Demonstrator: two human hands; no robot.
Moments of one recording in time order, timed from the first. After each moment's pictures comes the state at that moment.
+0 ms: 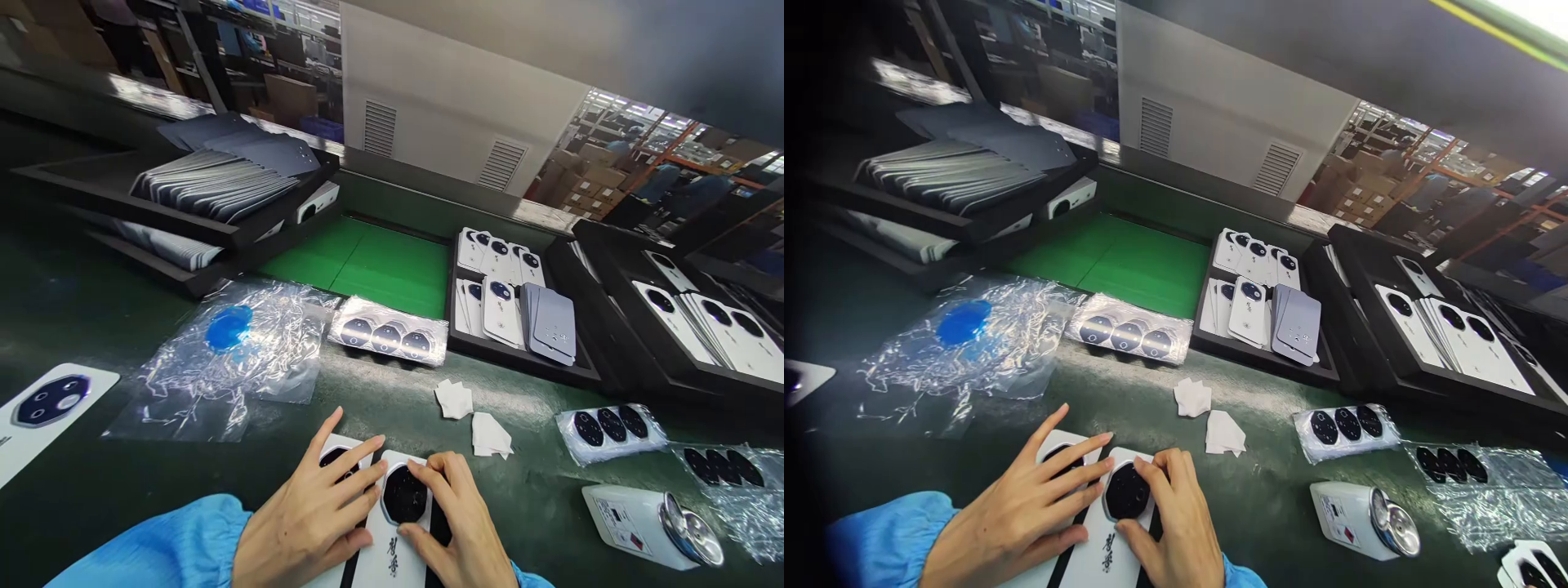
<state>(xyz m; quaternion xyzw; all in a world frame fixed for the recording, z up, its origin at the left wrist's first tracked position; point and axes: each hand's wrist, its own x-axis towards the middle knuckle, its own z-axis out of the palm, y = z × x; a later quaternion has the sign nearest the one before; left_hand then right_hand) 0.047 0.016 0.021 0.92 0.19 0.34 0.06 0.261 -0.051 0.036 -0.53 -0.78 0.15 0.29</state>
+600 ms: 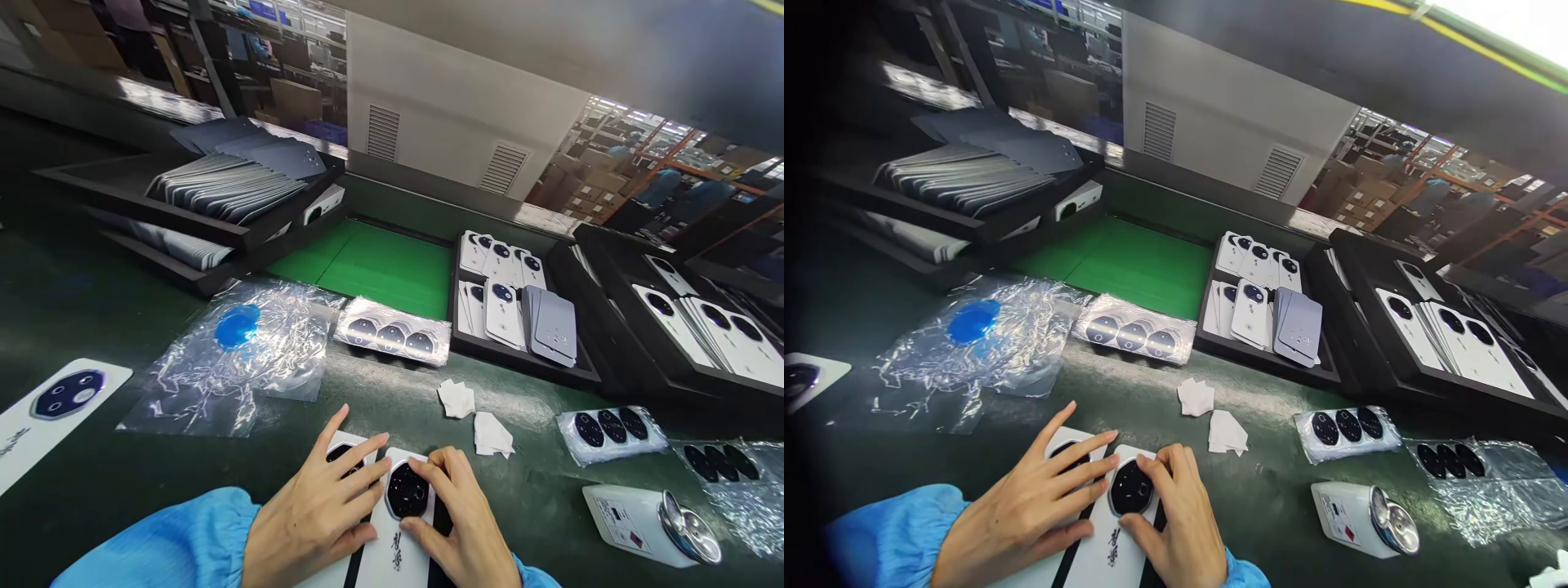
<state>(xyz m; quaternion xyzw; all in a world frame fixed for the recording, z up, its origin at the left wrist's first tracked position) 0.045 0.016 0.022 0.91 0.19 0.35 0.09 0.260 -0.045 0.044 -0.53 -0.79 0.13 0.28</state>
